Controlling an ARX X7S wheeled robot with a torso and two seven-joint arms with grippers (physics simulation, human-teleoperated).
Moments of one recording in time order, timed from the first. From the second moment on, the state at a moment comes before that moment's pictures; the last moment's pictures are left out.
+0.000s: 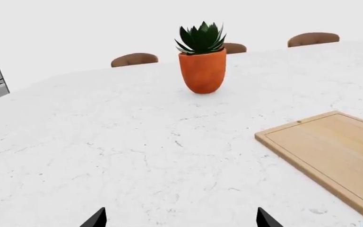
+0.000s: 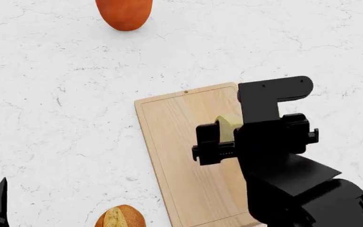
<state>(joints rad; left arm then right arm) -0.16 -0.83 0.08 0.92 -1.10 -0.75 -0.86 0.95 0.45 -0.59 0.13 0.91 0.82 0.48</state>
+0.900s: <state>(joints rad) -0.12 -0.88 0.00 0.92 -1.15 -0.72 -0.89 1.34 0.45 -0.73 -0.19 2.38 1.05 1.40</state>
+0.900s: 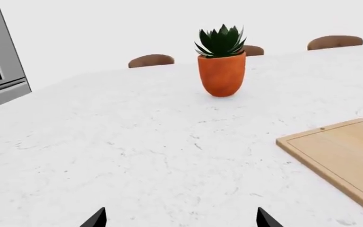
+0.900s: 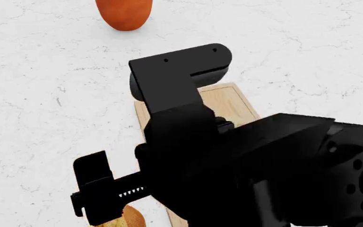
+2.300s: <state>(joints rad) -0.06 -0.90 -0.03 0.89 -1.13 -0.66 -0.84 1.25 0.26 -1.06 0.16 2.27 1.06 1.21</state>
